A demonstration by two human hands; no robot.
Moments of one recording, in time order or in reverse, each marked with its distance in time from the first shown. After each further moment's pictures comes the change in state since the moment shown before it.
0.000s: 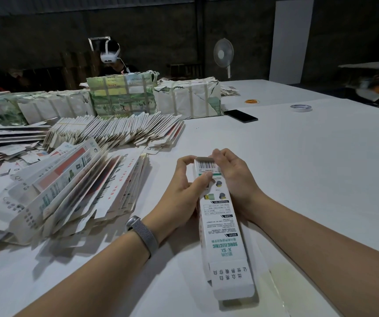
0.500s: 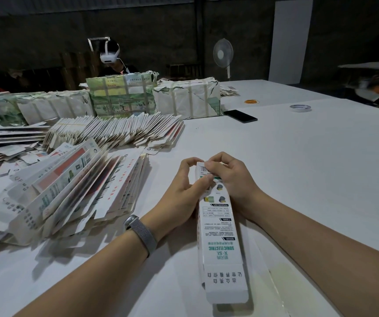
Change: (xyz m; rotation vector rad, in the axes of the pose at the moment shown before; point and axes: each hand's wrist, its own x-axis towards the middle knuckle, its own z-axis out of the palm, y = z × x) left_hand 0.004 -0.004 -0.004 0.004 -0.065 -0.004; right_hand 0.003 -0.001 -0.001 -0.122 0.017 0.040
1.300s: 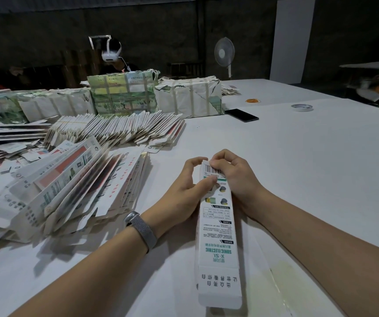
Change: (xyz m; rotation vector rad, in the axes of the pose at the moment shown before) left_hand -0.002 0.005 -0.001 0.052 -0.022 -0.032; right_hand -0.002 -0.003 -0.002 -0.008 -0.004 0.042
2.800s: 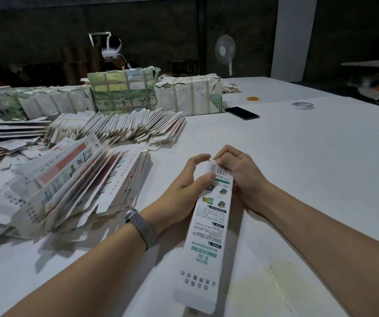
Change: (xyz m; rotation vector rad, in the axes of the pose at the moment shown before) left_hand -0.001 -0.002 -0.002 0.049 -0.034 0.034; right_hand 0.004 -0.003 -0.009 0.053 -0.059 -0.026
